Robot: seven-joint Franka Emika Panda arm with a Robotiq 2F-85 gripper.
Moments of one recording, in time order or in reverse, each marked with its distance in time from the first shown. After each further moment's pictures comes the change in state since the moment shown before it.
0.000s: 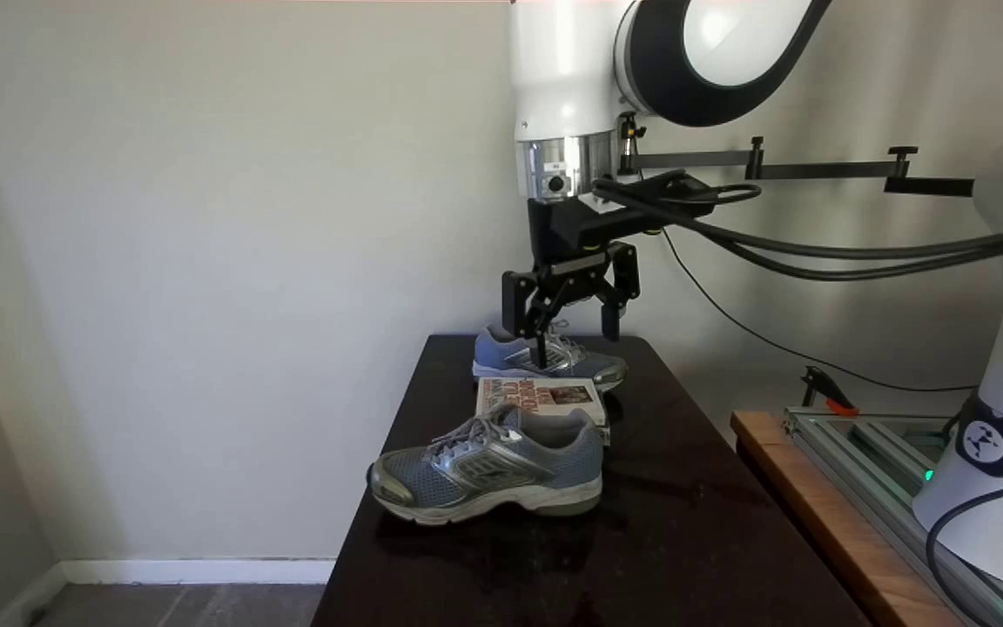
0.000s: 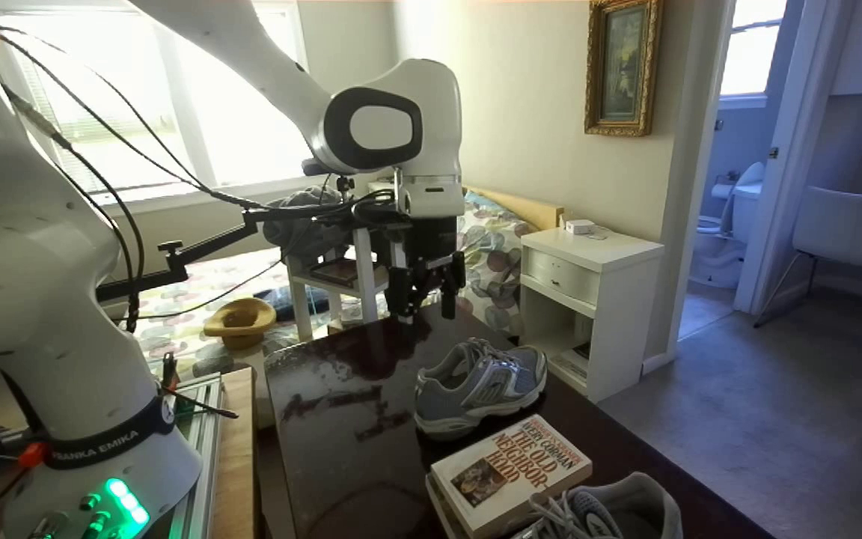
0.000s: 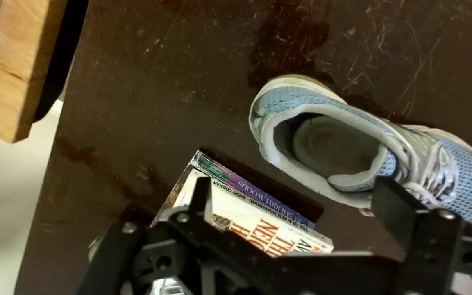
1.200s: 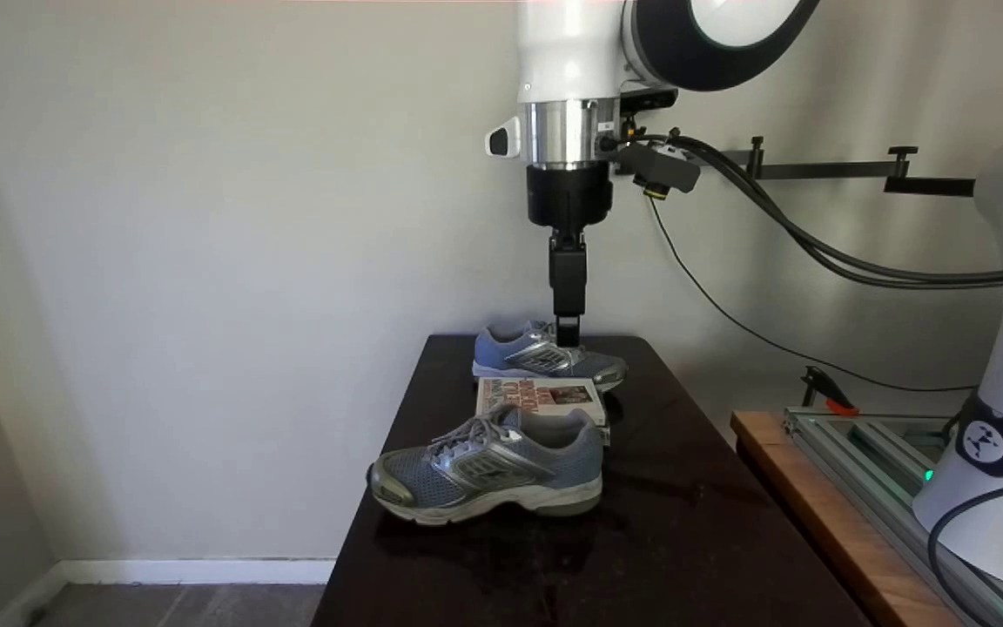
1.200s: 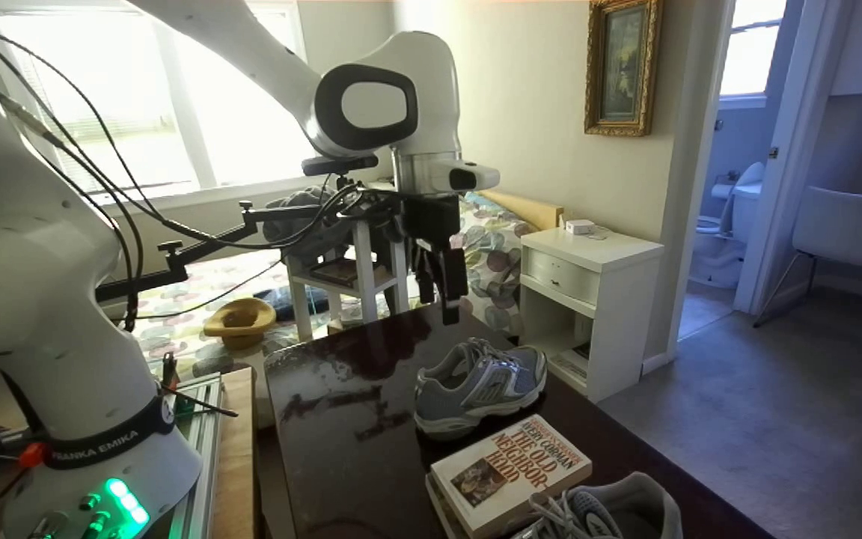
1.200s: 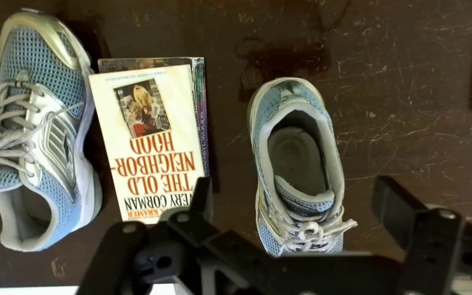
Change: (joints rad) arm -0.012 -0.056 -0.004 0.007 -0.003 -0.001 -1.009
